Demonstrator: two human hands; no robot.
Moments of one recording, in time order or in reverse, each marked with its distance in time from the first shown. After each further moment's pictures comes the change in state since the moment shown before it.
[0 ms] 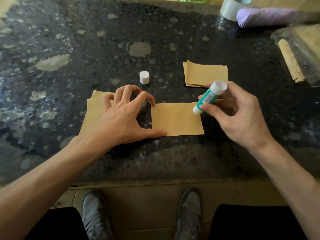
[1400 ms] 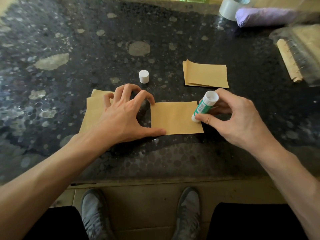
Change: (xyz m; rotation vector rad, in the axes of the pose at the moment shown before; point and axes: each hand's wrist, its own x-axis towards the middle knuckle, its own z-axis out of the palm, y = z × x) left_hand 0.000 0.002 -0.001 0.005 -0.010 0.000; right_hand -0.006 -0.009 -0.005 -0.243 -0.115 0.085
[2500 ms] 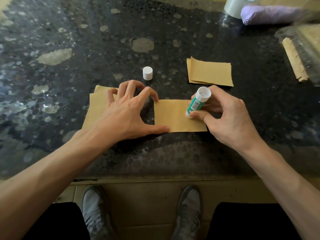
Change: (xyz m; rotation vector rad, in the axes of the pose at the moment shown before) left_hand -0.001 -0.001 0.001 0.030 0.022 0.017; right_hand 0.004 -0.007 0.027 0.029 0.025 -0.056
